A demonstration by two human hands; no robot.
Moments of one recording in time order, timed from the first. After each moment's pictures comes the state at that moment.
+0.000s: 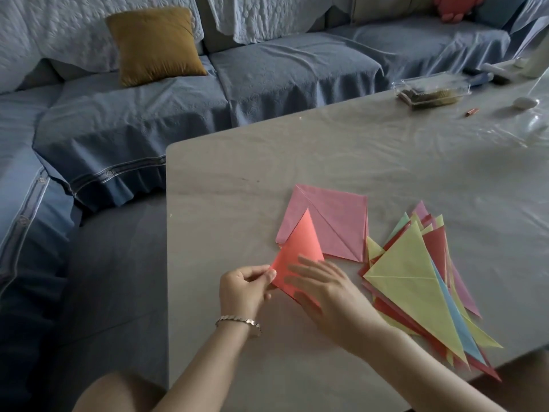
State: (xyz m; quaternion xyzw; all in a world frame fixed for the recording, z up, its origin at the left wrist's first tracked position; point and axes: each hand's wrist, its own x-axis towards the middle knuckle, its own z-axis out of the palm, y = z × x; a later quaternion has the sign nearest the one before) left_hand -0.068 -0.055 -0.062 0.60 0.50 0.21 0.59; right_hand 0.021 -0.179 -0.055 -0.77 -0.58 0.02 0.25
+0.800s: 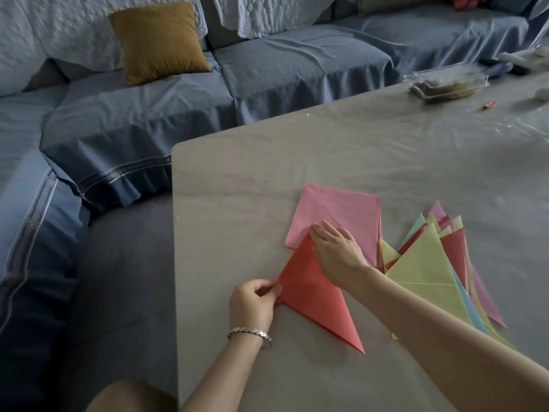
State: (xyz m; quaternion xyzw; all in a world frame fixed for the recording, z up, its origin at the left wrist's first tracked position) left_hand -0.071 -0.043 -0.099 0.67 0.50 0.17 0.52; right_hand 0.097 -0.112 -0.107 -0.87 -0.49 0.08 0.04
